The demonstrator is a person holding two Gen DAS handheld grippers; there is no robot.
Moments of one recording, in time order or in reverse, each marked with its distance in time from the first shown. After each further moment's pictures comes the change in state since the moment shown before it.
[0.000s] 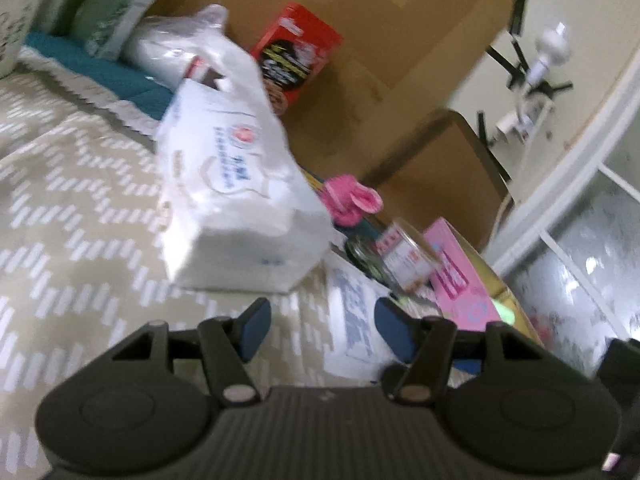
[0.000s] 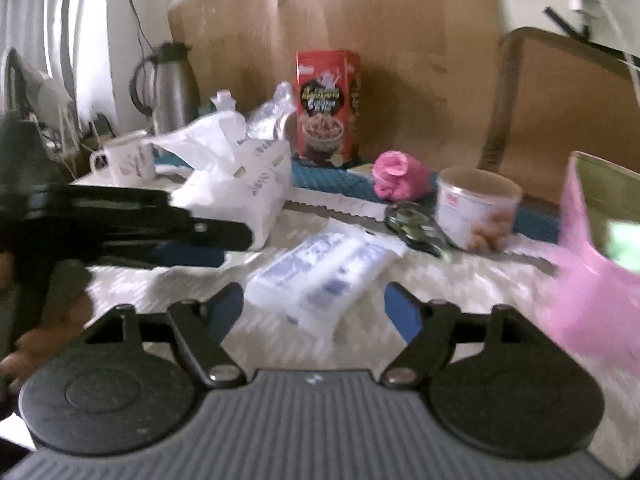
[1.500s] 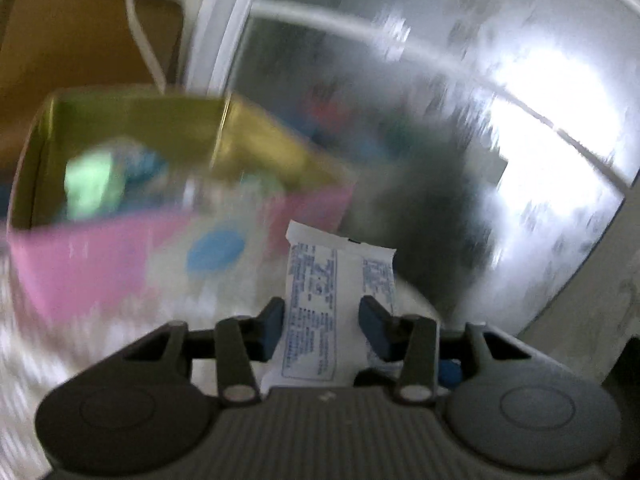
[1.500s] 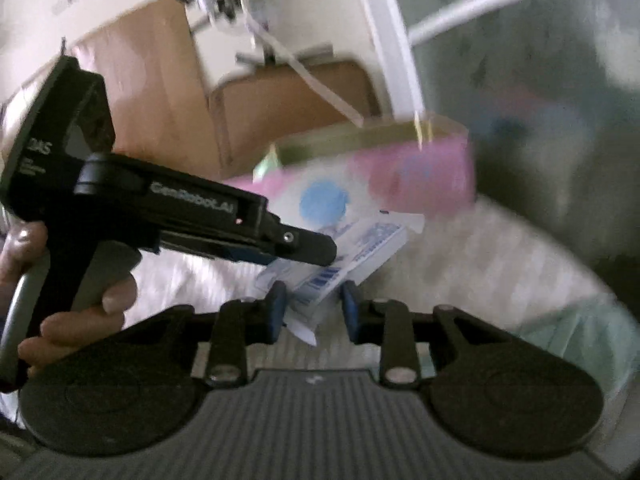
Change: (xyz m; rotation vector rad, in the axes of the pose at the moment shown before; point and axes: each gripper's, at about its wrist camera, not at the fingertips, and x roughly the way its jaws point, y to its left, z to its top) left arm 0.130 -0.317 -0.122 0.670 0.440 -0.449; right arm -0.230 -0.086 -0.133 0.390 -0.271 -0.476
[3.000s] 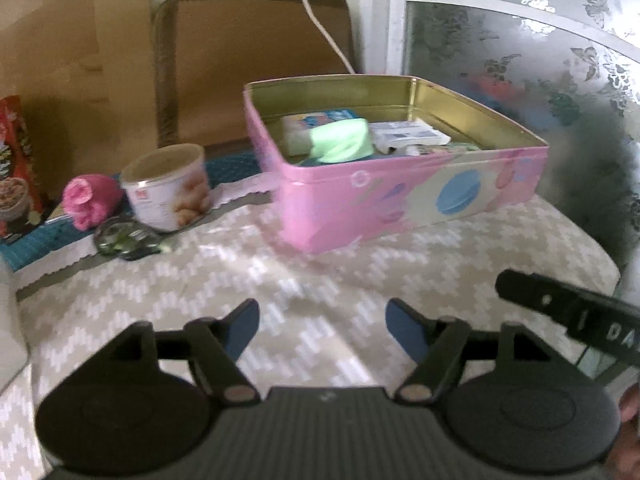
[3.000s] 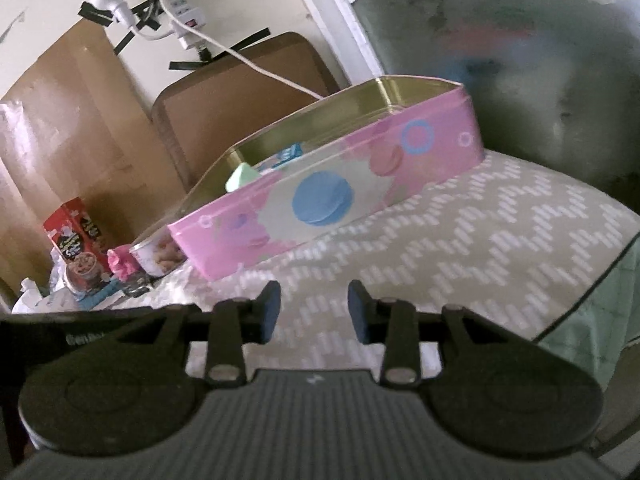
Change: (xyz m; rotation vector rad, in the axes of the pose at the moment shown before) left arm -0.061 0.060 -0.056 0.000 0.066 0.553; right arm 0.071 0.024 0.011 0.287 0.092 -0.096
